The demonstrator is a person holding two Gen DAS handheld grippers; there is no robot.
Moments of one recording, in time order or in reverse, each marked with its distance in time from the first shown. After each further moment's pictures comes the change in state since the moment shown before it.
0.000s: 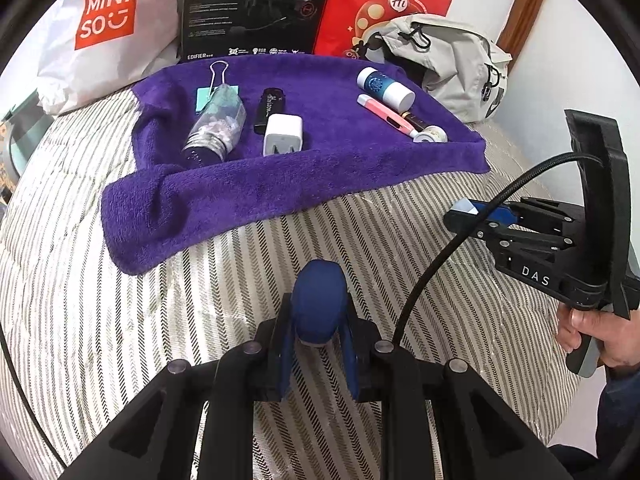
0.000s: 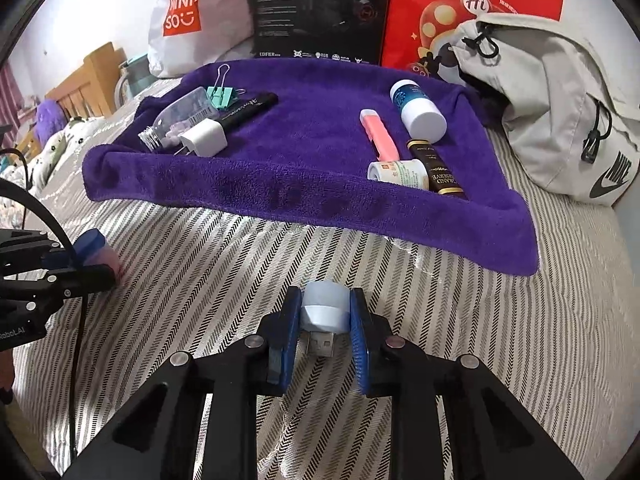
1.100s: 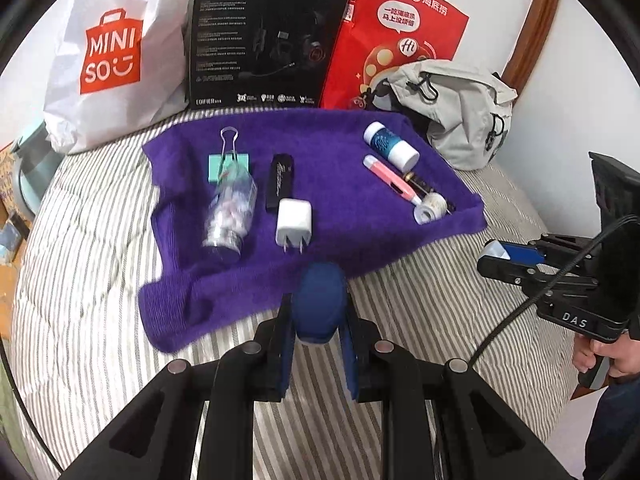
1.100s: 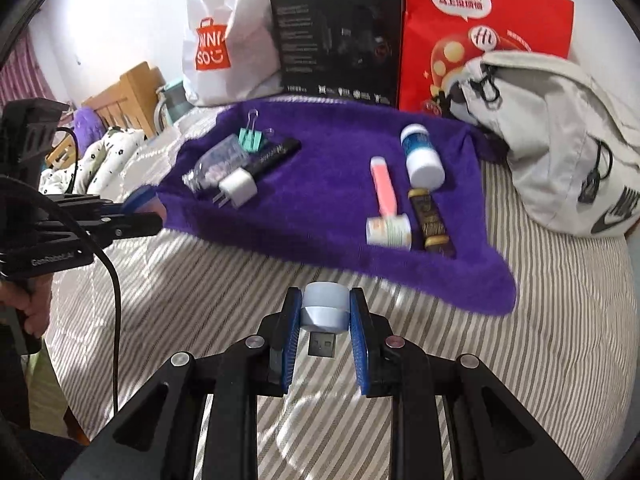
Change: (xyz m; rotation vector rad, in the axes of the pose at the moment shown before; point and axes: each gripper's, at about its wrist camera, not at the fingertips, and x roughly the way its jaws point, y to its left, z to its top) left arm -0.026 0.003 0.057 -0.014 -0.062 0.014; right arm -0.045 -0.029 0.030 -0.033 -0.032 0.165
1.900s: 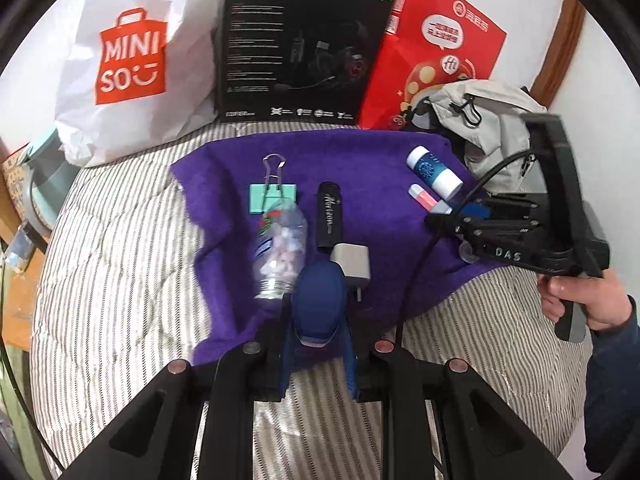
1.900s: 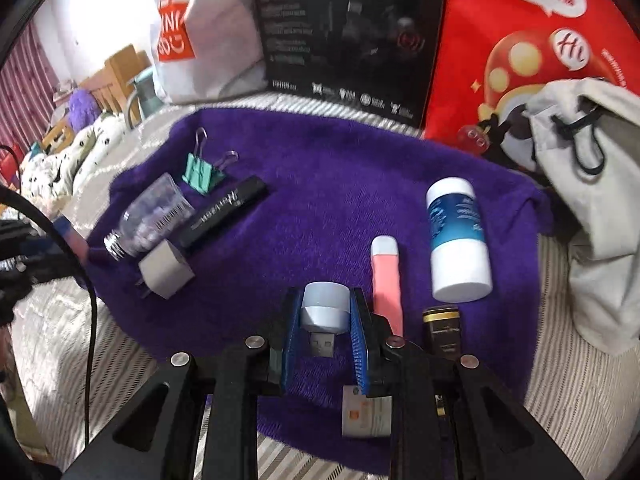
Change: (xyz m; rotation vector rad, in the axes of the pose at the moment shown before) left arm 0.009 0.036 0.028 -0.032 -0.004 0.060; right arm 0.108 -0.014 0.087 -0.072 0.080 0.003
